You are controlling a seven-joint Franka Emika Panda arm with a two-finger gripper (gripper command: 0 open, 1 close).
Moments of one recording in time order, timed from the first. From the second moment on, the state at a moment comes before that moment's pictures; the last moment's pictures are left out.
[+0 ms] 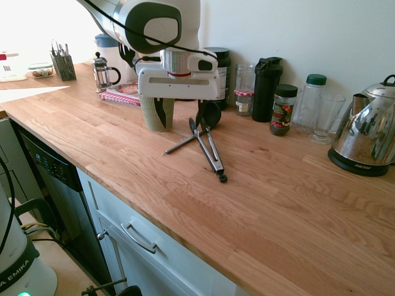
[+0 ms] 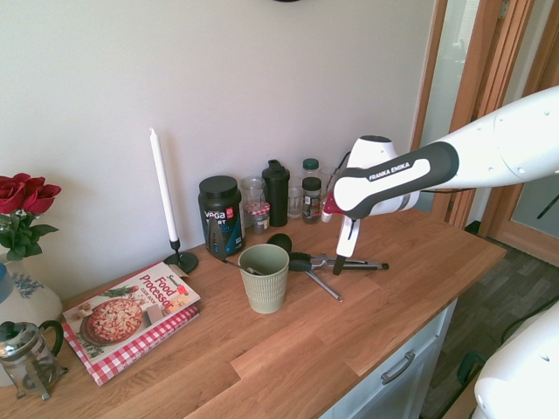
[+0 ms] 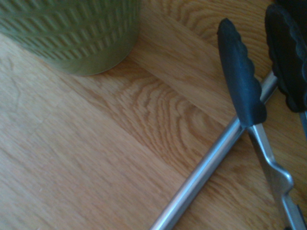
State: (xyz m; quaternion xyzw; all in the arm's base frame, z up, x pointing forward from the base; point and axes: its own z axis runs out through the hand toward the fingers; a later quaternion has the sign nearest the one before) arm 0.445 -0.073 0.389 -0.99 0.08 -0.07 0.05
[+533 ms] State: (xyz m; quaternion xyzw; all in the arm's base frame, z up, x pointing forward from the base) arm 0.475 -0.048 0.349 -0.99 0.06 -0.09 0.04
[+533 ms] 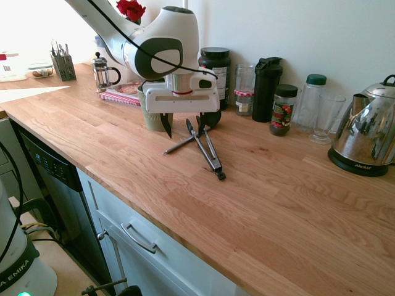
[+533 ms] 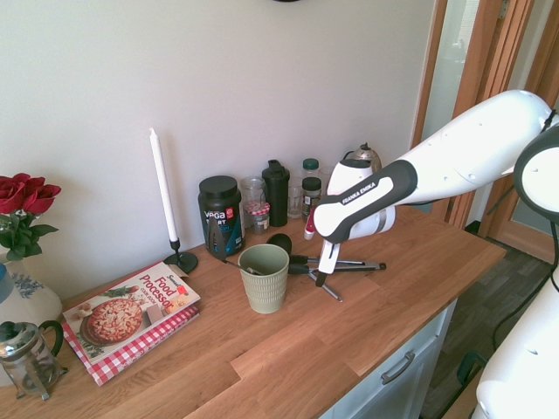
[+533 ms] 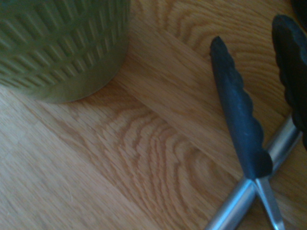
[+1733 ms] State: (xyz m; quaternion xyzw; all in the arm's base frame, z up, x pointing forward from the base) arm 0.510 -0.056 0.338 -0.99 0.08 -0.11 0.04
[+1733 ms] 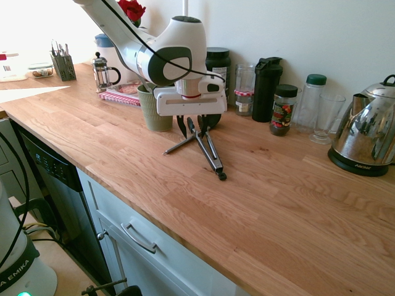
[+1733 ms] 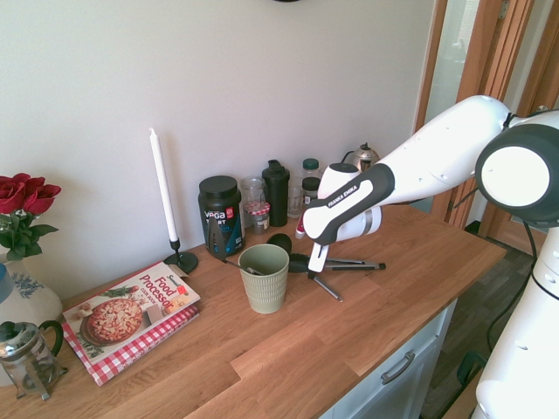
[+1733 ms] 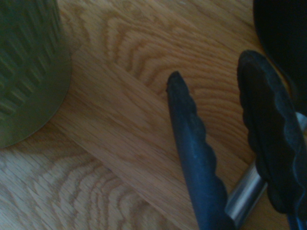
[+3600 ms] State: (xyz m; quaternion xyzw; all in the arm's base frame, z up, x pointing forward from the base) arm 0.540 -0.084 0.601 -0.95 0.18 -0.21 0.11
